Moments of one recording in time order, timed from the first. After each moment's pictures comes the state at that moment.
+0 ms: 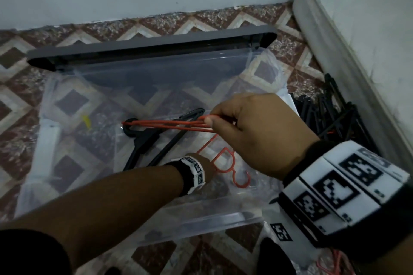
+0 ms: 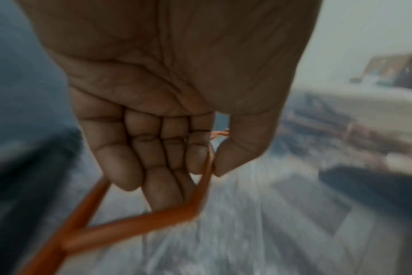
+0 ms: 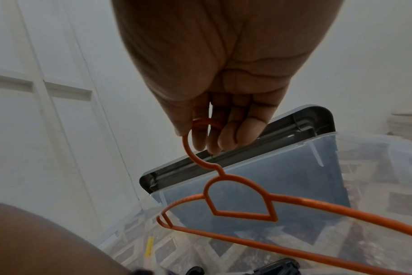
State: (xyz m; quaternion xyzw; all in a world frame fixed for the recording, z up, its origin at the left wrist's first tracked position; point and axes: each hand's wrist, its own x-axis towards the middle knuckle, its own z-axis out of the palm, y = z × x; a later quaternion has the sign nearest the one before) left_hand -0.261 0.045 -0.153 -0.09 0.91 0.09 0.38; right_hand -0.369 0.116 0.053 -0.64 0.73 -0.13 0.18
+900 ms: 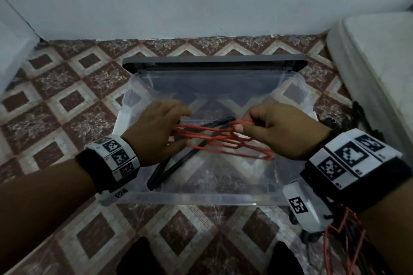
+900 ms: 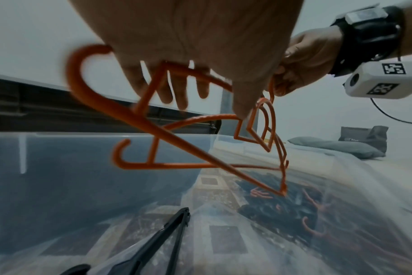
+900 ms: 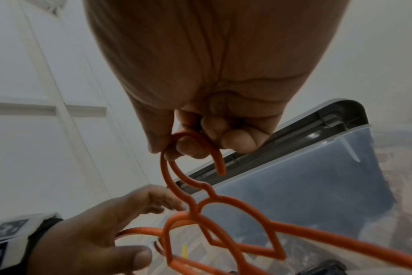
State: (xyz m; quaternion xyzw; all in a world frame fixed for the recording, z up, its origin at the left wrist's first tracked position) left_hand -0.088 0.007 0.006 -0.27 0.95 0.11 -0.10; right_hand -0.354 0.121 0.074 -0.68 0.67 -0.13 0.26
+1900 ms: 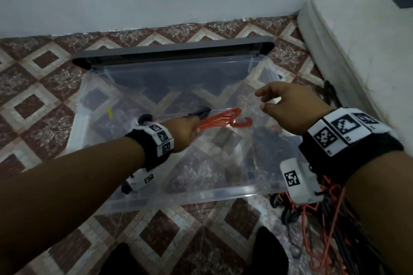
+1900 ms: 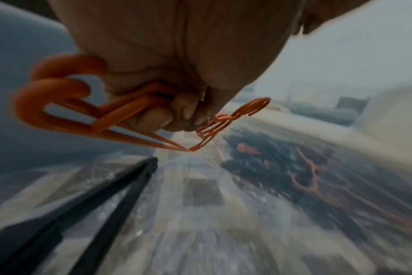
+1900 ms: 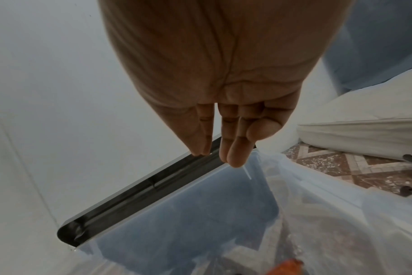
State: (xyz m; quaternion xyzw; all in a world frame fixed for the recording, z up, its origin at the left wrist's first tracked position) left_hand -0.216 0.001 -0.078 -0.32 0.92 0.22 0.10; right_hand -0.441 0.136 0.044 -0.51 0.82 -0.14 0.22
